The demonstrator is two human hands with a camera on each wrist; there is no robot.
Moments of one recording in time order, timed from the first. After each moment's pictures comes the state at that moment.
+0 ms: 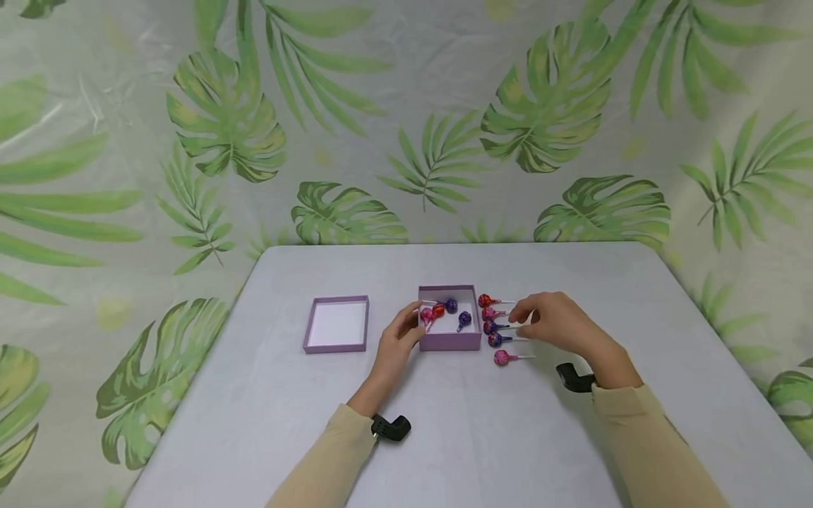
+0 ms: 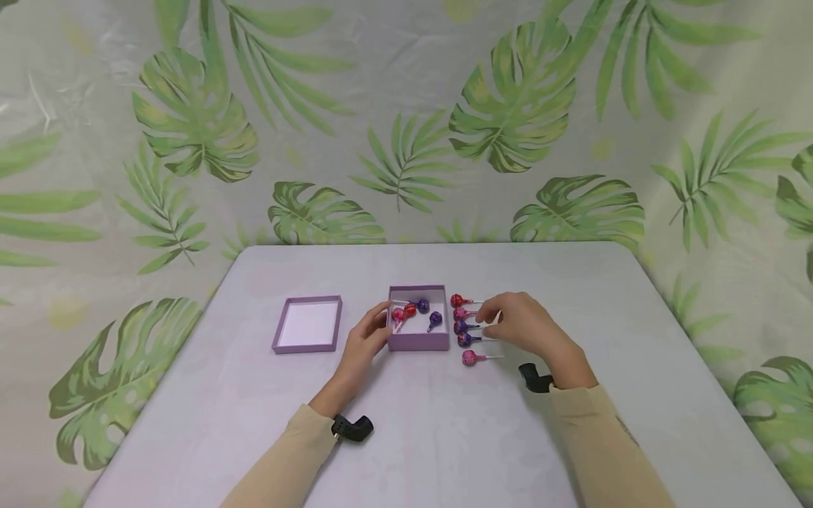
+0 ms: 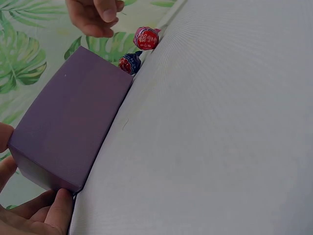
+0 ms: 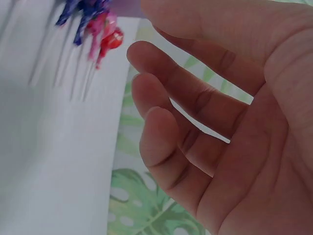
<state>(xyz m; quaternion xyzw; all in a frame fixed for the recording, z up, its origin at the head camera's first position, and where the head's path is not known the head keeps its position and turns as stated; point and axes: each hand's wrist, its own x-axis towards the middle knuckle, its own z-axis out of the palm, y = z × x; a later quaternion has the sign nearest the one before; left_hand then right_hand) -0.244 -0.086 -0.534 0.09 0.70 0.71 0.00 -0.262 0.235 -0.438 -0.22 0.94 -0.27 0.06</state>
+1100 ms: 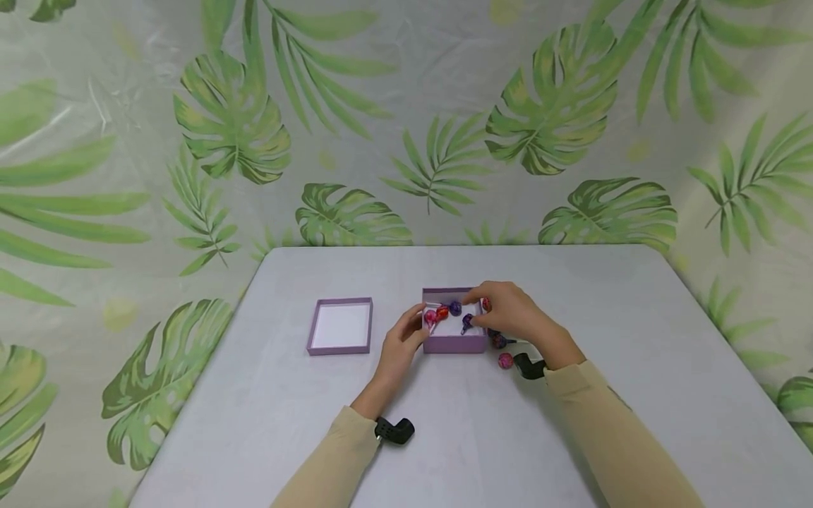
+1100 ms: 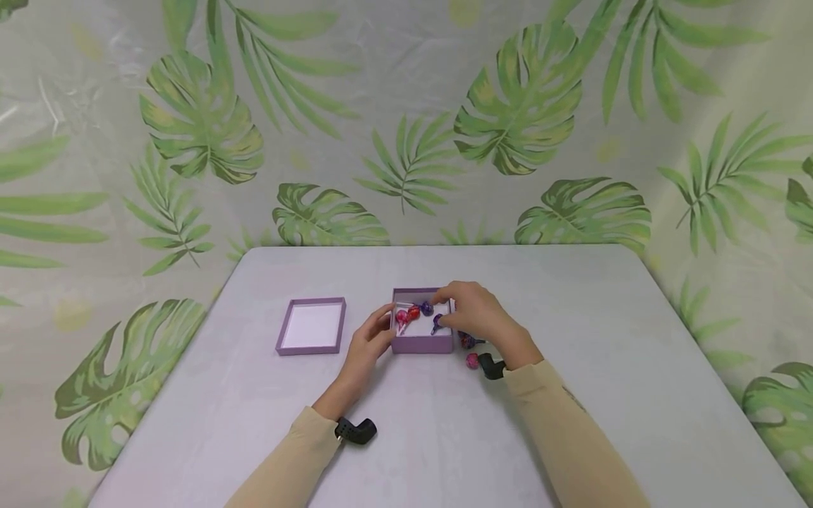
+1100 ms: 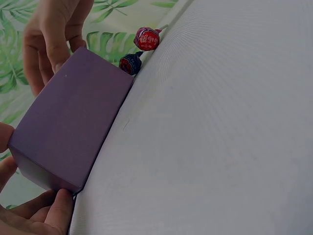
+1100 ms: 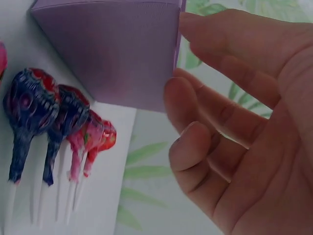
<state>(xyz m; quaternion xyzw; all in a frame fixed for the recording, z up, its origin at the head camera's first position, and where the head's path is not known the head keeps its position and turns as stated) -0.244 -0.087 -0.533 0.10 0.70 0.70 0.00 -0.293 0.158 -0.444 -0.26 0.92 -0.27 0.03</state>
